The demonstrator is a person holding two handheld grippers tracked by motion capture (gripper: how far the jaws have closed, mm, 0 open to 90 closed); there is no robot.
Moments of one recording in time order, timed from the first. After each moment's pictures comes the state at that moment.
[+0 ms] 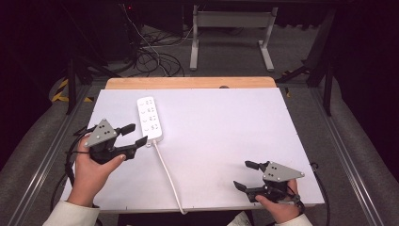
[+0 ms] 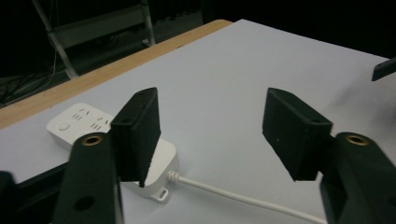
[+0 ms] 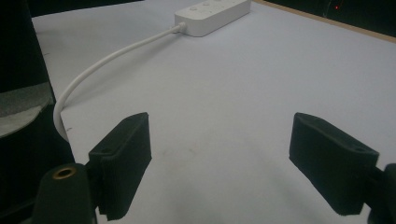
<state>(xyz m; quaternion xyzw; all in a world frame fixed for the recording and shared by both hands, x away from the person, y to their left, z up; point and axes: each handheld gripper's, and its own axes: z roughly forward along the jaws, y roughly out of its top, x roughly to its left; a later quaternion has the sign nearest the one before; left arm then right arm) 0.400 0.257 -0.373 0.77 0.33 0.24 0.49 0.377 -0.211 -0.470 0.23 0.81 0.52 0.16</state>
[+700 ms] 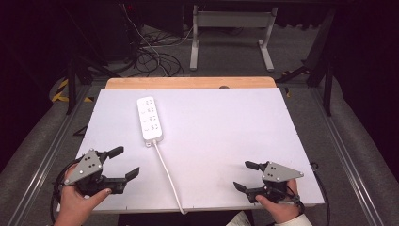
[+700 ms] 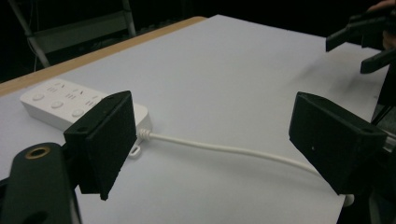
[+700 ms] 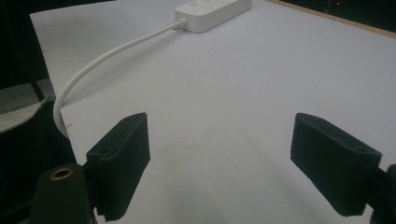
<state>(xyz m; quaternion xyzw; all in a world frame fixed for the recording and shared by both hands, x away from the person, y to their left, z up) 0.344 0.281 -0.417 0.77 0.30 0.23 0.52 0.377 -0.211 -0.471 0.23 0.81 0.51 0.16</state>
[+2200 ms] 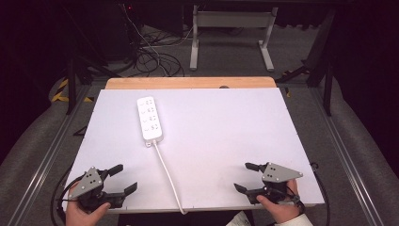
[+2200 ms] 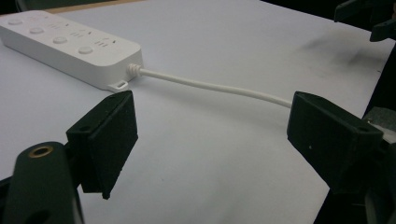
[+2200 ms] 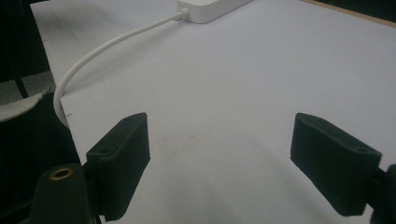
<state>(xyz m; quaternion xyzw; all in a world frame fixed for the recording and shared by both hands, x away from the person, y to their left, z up) 0.329 0.297 -0.476 0.75 0.34 0.19 0.53 0.378 -0.213 -0.475 0.23 0.82 0.51 0.16</state>
